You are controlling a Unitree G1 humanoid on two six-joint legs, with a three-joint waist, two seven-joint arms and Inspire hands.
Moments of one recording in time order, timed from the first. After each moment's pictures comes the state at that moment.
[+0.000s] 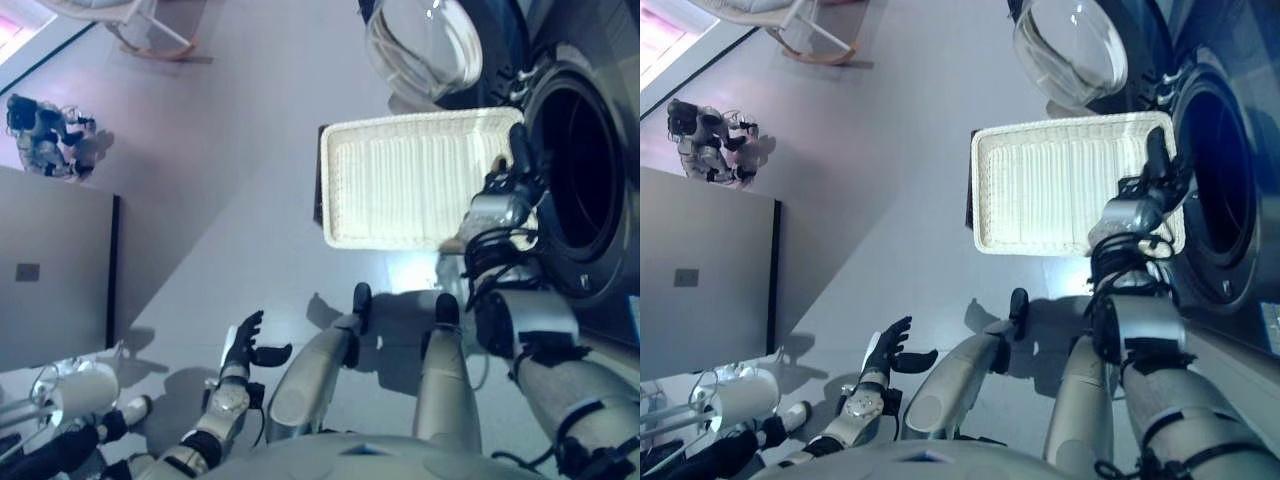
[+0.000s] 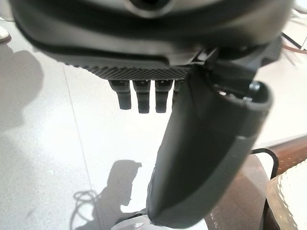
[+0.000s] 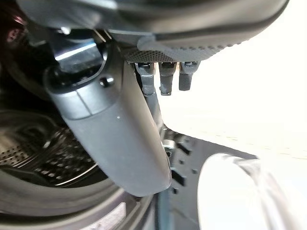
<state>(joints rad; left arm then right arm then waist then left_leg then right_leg) -0.05 0.17 -0.40 1.05 -0.20 -0.29 0.31 -0.83 -0.26 -0.13 1.04 1.23 -0.50 -0.35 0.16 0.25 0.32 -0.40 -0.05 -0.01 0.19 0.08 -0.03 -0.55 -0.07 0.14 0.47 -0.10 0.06</state>
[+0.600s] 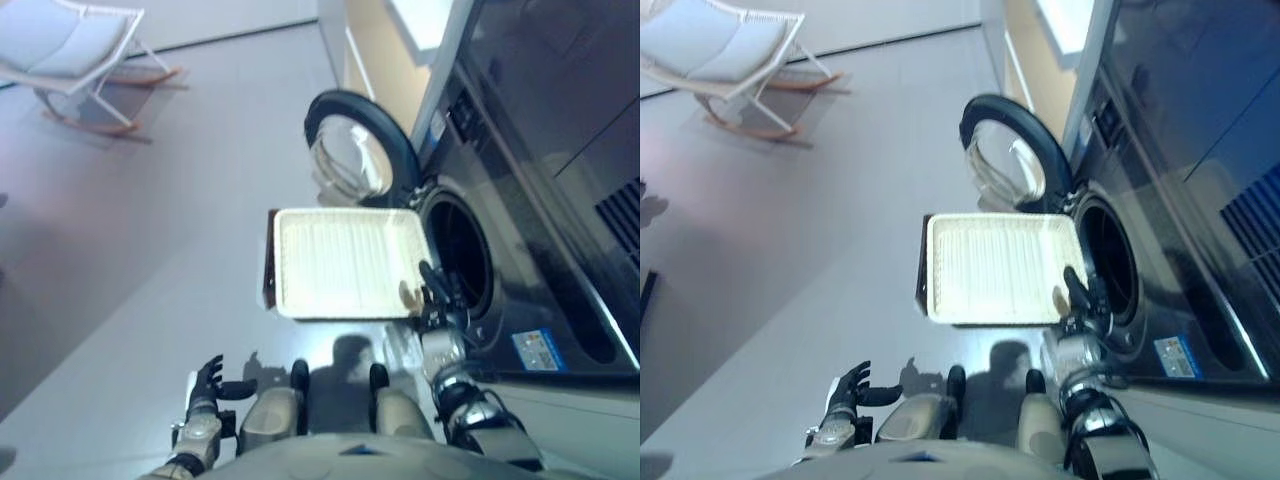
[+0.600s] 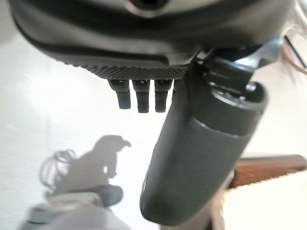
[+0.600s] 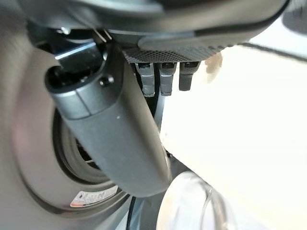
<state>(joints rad) 0.02 0.17 -0.12 1.19 -0.20 -0.24 0.24 -0.10 -0.12 0.02 0.87 1.03 -0.32 -0.20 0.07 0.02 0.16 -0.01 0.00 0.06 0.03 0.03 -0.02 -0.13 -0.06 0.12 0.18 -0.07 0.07</state>
